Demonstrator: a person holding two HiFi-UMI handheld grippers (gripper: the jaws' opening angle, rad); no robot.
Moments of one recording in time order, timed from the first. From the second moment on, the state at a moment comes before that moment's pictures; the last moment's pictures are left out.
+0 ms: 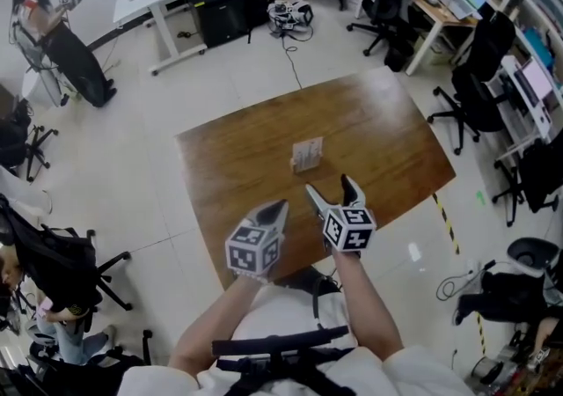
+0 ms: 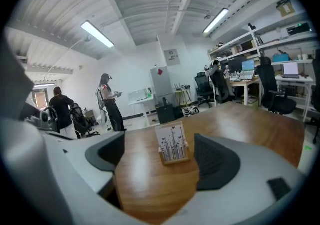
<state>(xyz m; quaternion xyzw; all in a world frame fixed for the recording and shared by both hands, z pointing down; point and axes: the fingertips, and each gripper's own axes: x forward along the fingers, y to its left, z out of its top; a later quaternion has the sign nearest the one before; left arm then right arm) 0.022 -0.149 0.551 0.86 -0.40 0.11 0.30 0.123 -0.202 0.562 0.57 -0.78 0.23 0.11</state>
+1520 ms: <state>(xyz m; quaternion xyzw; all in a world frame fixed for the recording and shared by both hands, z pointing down) 0.010 -0.243 0.600 0.82 -0.44 0.14 0.34 0.095 -0.326 0.649 0.57 -0.76 0.23 0.20</state>
